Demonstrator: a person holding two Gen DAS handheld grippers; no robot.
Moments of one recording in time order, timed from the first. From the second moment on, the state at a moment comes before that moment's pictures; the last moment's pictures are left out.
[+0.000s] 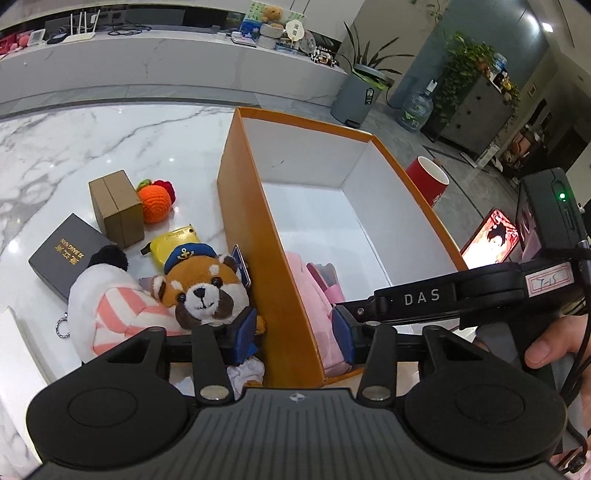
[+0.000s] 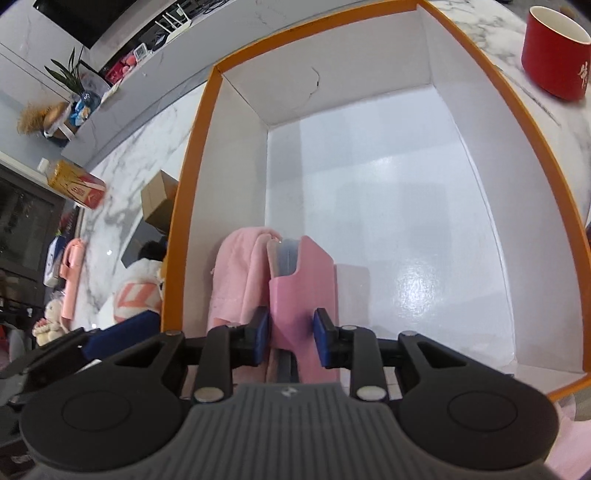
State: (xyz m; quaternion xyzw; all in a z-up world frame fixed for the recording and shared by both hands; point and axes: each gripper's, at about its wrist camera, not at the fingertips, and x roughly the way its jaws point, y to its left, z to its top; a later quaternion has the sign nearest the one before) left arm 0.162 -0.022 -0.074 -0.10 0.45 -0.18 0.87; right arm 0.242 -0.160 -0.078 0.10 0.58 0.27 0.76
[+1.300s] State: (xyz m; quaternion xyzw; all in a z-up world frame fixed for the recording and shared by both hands) left arm 0.141 -0.016 -0.053 -0.09 0.43 -0.16 0.88; right arm 0.208 -0.120 -0.058 -0.16 0.49 0.32 0.80
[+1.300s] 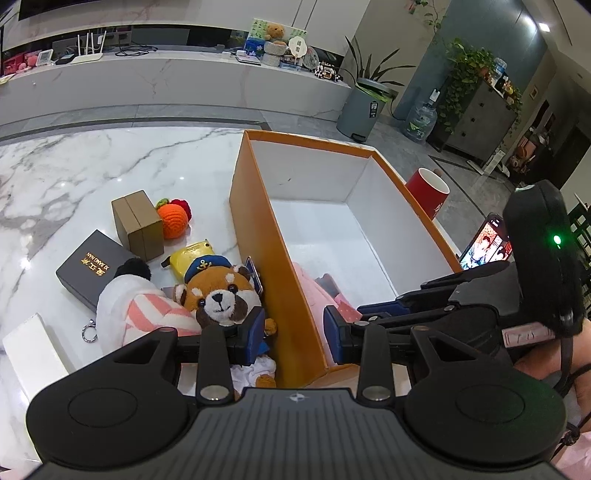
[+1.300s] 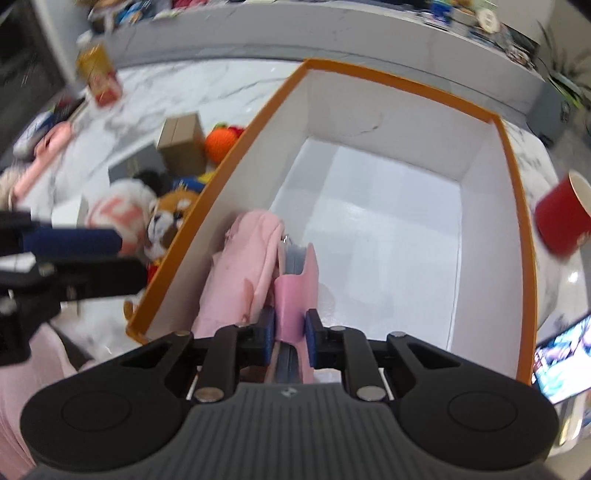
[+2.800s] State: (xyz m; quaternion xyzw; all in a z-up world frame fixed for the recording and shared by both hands) left arm 0.159 0.075 -0.059 -0.13 0.46 -0.07 0.87; right arm 0.205 -0.065 -0.001 -0.10 0.46 0.47 0.75
